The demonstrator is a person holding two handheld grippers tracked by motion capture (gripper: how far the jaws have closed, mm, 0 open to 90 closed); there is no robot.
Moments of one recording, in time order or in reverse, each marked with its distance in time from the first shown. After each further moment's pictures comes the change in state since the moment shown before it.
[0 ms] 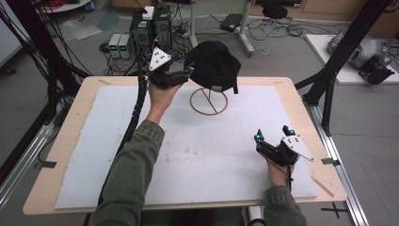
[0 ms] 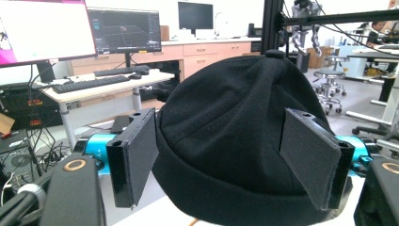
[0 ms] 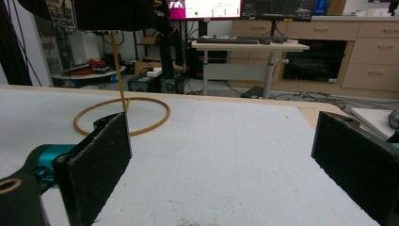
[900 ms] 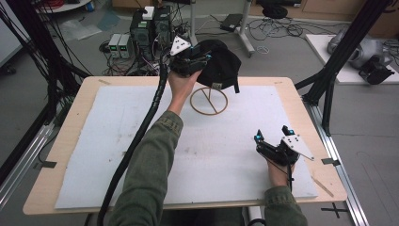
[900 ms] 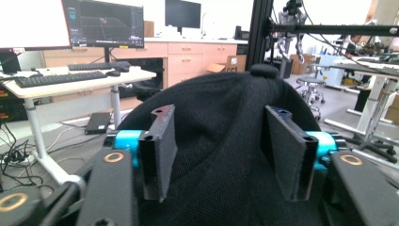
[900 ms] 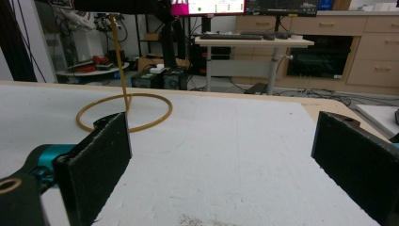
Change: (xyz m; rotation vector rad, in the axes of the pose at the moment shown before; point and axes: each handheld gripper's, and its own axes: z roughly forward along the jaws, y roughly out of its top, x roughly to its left) left arm -0.011 0.008 0.072 -0.007 -0.055 -0.095; right arm -0.002 -0.001 0.001 0.021 0.018 0.010
